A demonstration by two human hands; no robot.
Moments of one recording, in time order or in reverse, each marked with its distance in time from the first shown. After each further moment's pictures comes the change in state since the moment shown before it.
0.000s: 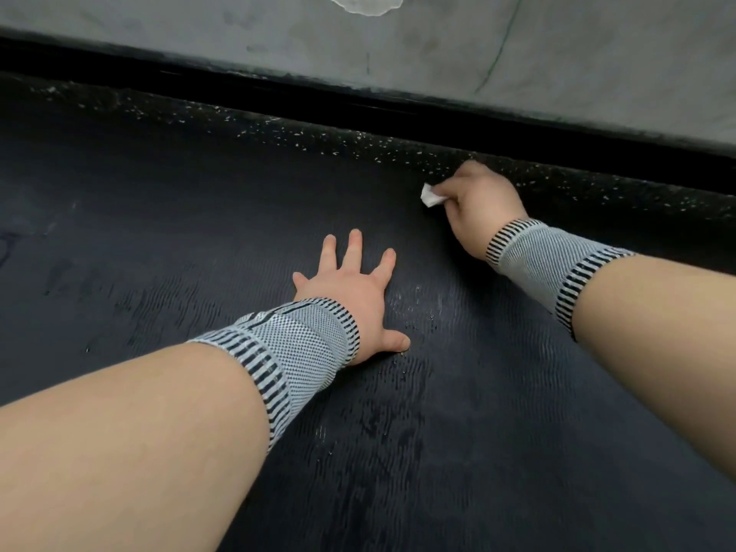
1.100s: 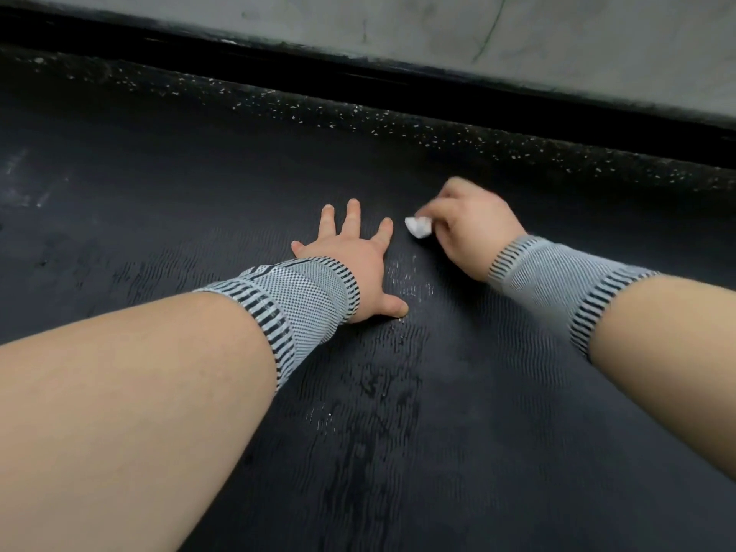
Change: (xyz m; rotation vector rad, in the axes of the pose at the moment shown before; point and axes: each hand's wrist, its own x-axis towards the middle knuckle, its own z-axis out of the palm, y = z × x) left_hand -0.001 0.003 -0.002 0.007 0.027 -0.017; right_hand -0.054 -0.020 -0.003 0.024 -0.048 -0.135
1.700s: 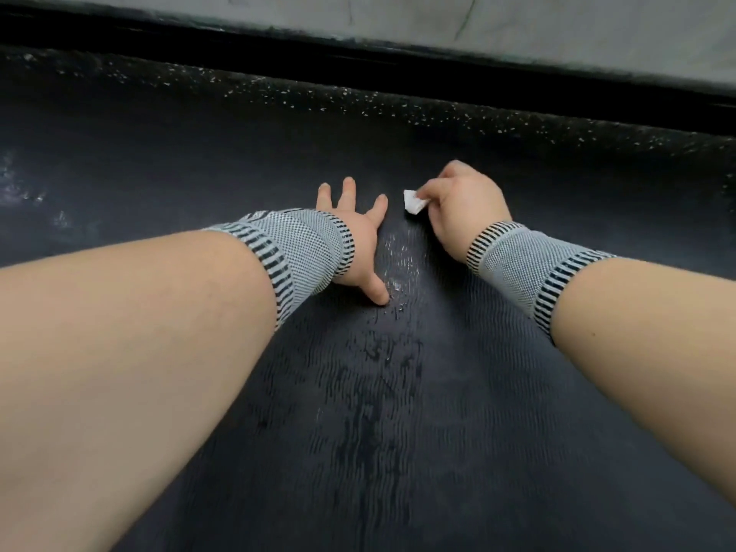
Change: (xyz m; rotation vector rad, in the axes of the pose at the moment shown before) left_hand 0.001 -0.003 -0.006 0.153 -0.048 0.027; right_hand -0.014 -0.019 0.003 -0.032 0.044 0.197
